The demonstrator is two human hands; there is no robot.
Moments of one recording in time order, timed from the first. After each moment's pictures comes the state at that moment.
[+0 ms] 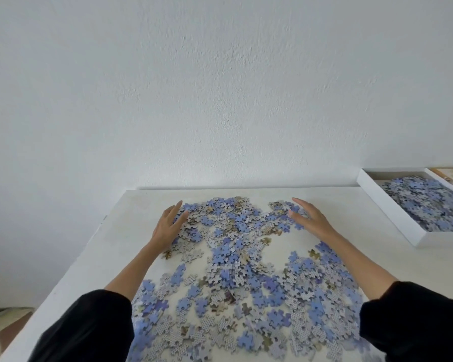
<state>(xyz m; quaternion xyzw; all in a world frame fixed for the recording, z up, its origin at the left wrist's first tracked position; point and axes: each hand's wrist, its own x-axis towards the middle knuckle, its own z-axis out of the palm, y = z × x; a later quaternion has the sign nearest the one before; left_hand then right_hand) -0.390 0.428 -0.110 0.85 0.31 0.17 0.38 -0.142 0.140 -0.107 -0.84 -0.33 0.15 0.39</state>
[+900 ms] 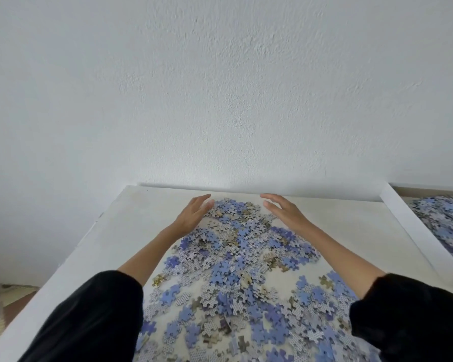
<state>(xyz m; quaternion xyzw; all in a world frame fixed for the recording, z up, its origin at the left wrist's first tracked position) -0.318 0.431 -0.098 0.87 0.23 0.13 0.41 -0.135 0.231 -0.084 -0.78 -0.44 0.20 0.40</state>
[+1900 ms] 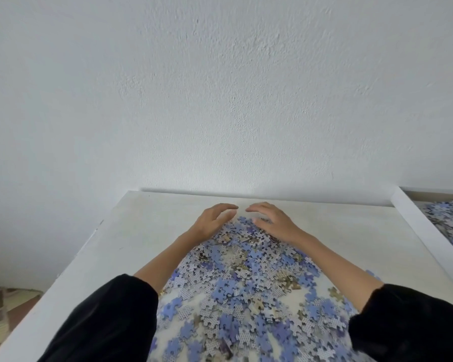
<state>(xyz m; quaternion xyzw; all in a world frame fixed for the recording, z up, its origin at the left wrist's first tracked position) -0.292 0.415 -0.096 0.89 0.14 0.14 0.41 -0.148 0.263 -0.094 -0.77 -0.53 0.16 0.31</state>
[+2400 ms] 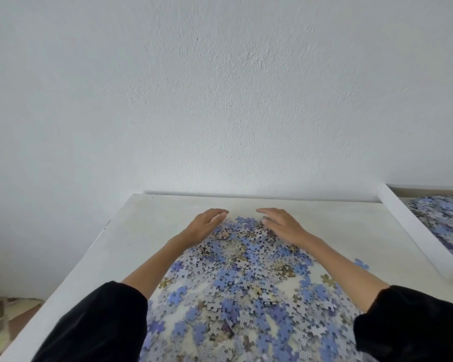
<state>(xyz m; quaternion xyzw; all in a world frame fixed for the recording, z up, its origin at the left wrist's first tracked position) -0.329 0.400 -0.079 0.91 0.16 0.09 0.38 -0.158 0.227 -0.090 -0.81 -0.50 0.15 0.25</state>
